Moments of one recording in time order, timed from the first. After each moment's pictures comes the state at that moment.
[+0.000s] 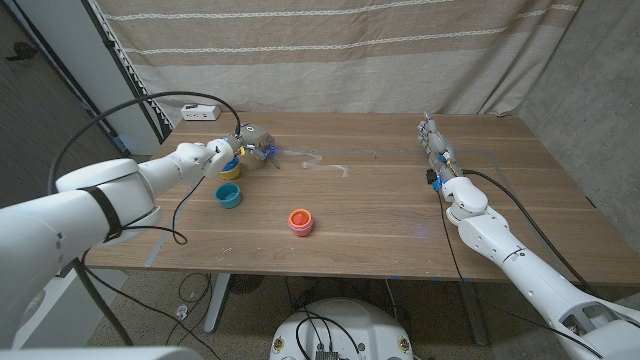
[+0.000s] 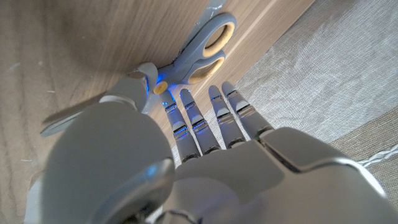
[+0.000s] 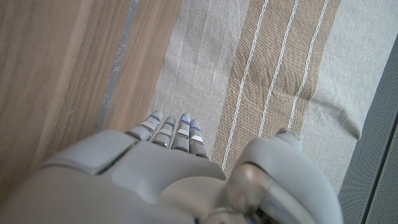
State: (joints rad) left arm 0.05 0.54 1.27 -0.54 0.78 -0.25 0.43; left_hand 0.88 -0.15 0.63 -0.15 0.34 0.66 -0.22 0.46 0.24 0.62 -0.21 0.22 0.37 0.51 -0.05 0.19 0.19 0.47 -0.04 0.20 0.18; right arm -0.86 -0.49 -0.36 -1.38 0.55 0.27 -0.17; right_hand 0.41 0.04 -0.30 0.02 0.57 0.09 0.03 0.19 0.18 0.14 -0.01 0.22 0.19 0.02 -0.04 0.18 0.18 0.02 -0.03 0.20 0.18
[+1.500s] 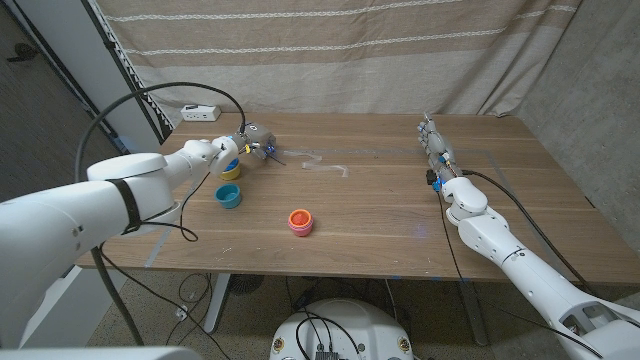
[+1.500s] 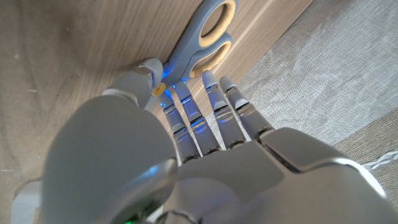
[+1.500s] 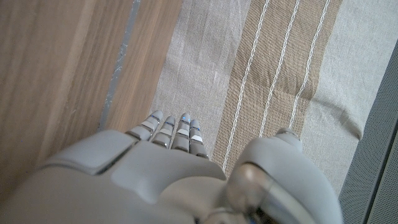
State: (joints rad) left arm 0.00 0.44 1.43 -0.38 0.69 -0.23 0.37; left_hand 0.99 -0.16 0.73 -0.17 0.27 0.73 -0.21 0.63 0.28 0.79 -0.21 0.35 0.51 0.79 -0.09 0.19 0.24 0.54 -0.05 0.25 0.20; right arm -0.86 -0.49 -0.37 -1.38 0.55 0.26 -0.17; right_hand 0.41 0.04 -0.30 0.02 0.57 0.09 0.03 0.19 0.18 0.14 -0.01 0.22 0.19 0.02 -0.04 0.18 0.18 0.02 -0.03 0.20 0.18
